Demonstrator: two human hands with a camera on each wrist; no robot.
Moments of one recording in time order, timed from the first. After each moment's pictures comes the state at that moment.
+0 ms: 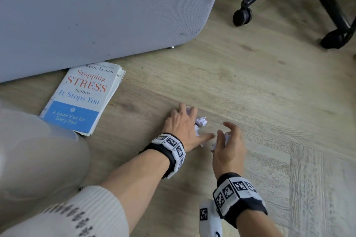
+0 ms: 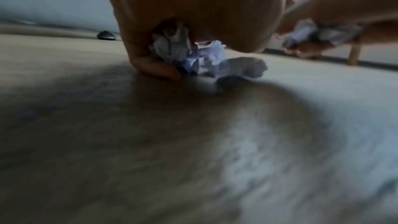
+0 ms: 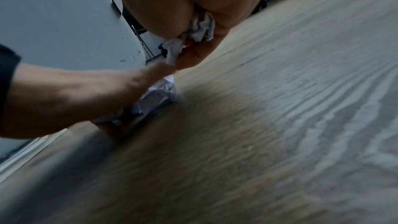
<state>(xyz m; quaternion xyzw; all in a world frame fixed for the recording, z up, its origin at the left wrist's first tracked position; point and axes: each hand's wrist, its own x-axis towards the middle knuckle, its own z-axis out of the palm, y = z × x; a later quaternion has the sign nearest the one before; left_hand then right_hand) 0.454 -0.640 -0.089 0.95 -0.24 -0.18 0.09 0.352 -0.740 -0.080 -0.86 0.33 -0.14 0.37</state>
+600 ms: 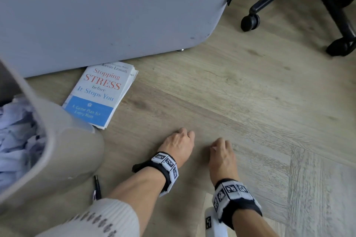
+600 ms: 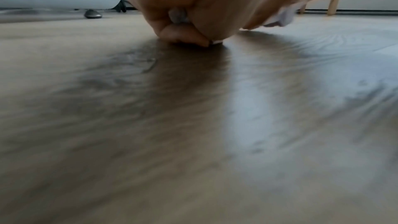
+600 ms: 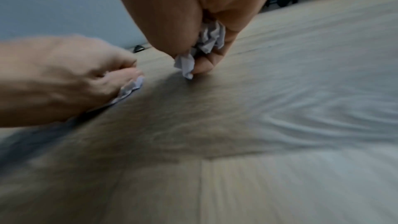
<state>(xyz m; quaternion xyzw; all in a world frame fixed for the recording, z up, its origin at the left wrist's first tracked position) 0.413 -0.606 -0.079 0.92 -0.30 -0.25 0.05 0.332 -0.726 -0.091 -0.94 0.25 0.04 0.23</state>
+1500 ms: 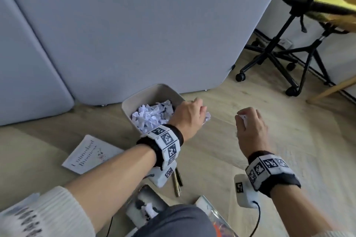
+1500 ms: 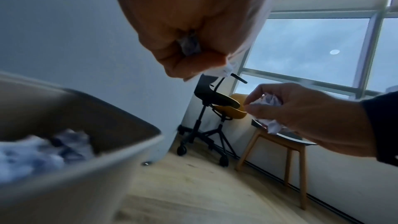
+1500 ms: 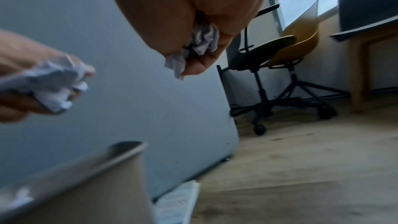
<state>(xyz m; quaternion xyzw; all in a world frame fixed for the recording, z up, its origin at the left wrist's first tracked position) 0.340 -0.355 0.212 0.88 -0.29 0.05 0.37 0.258 -0.535 0.209 -0.93 0.16 -0.23 0.23</state>
